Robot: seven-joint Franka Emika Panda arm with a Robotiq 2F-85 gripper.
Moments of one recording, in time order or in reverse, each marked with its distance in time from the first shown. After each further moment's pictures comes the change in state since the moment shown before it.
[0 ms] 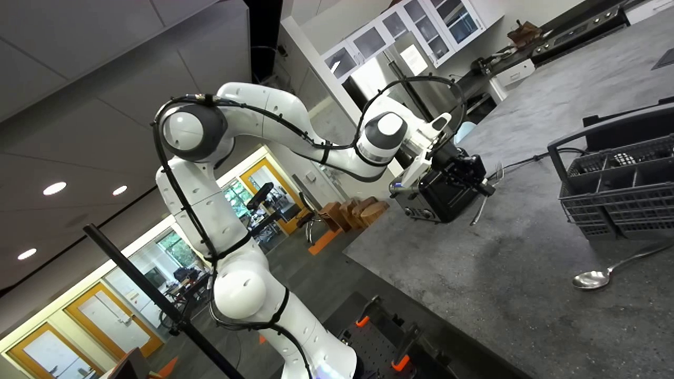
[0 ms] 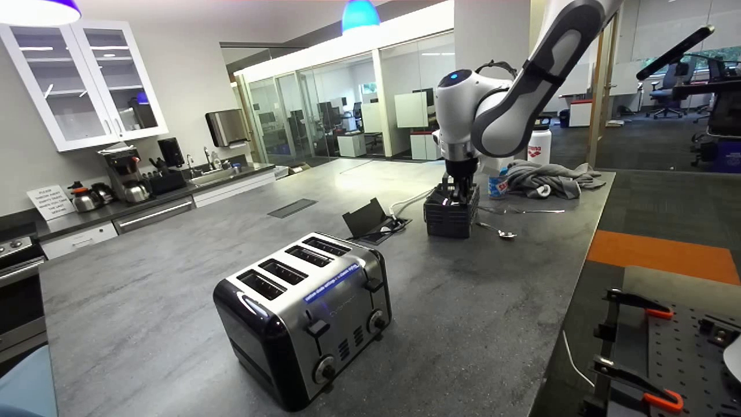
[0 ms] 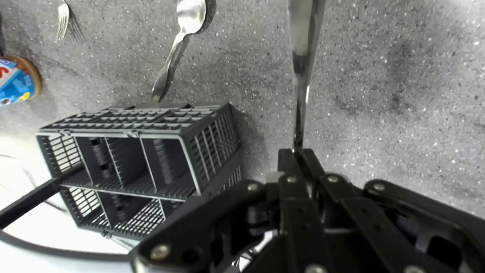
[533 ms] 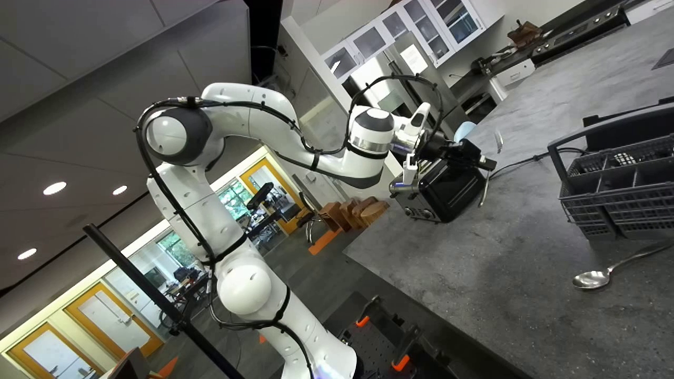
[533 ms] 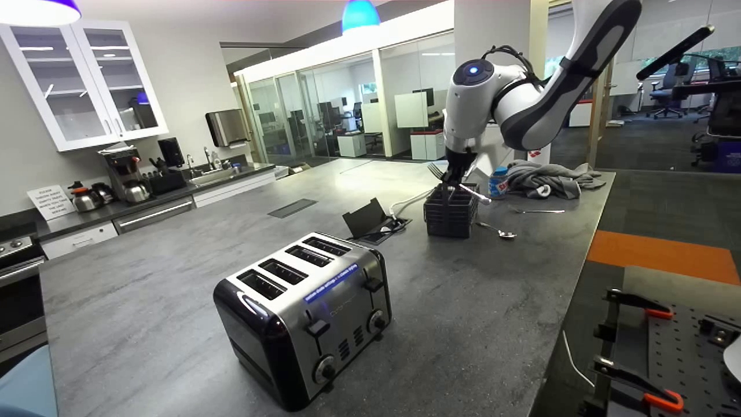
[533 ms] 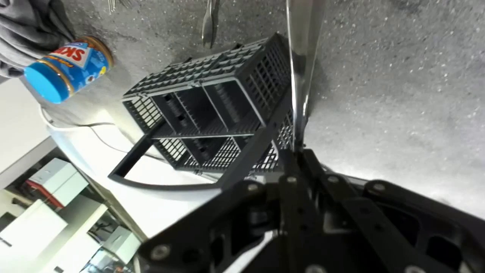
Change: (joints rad) arm 0.120 -0.076 -0.157 -0.029 -0.501 0.121 0.676
